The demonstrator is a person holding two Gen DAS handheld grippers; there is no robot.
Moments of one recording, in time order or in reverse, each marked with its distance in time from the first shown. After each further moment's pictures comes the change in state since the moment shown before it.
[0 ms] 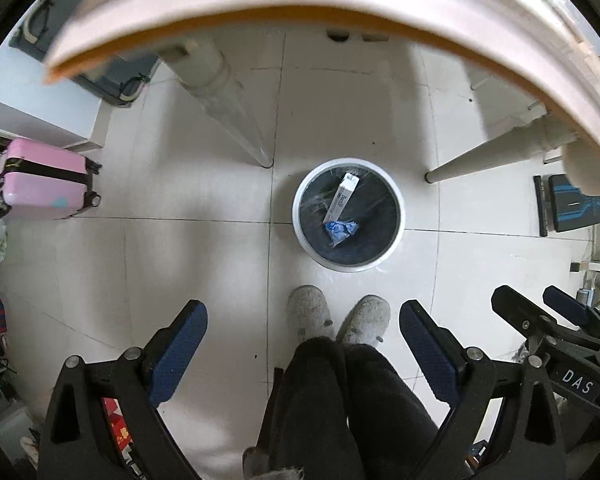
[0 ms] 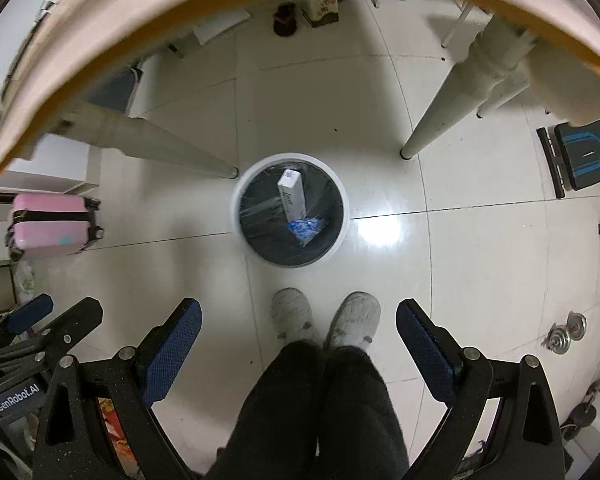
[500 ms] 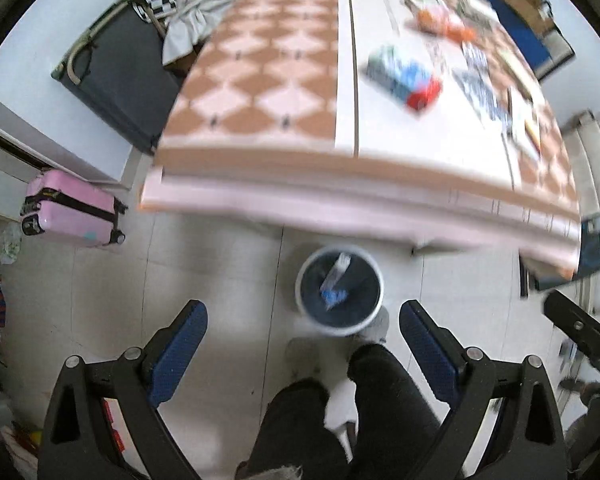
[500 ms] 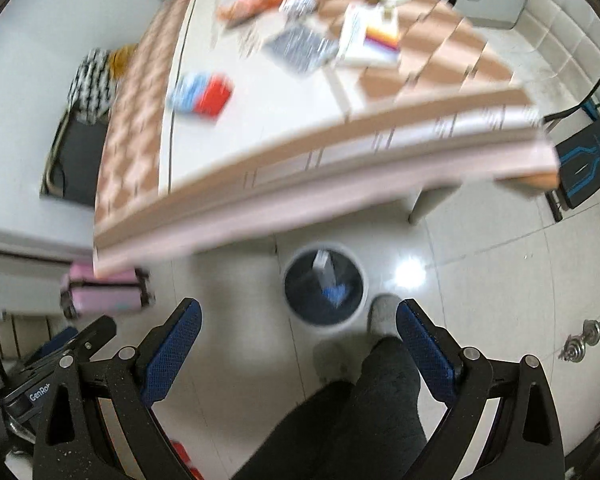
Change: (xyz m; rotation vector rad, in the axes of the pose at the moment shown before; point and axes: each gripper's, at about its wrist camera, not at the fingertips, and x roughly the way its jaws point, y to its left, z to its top) left arm -0.132 -0.001 0.081 -0.101 -0.195 0.012; right arm -0.179 -0.021 0.091 0.130 -0.225 0.107
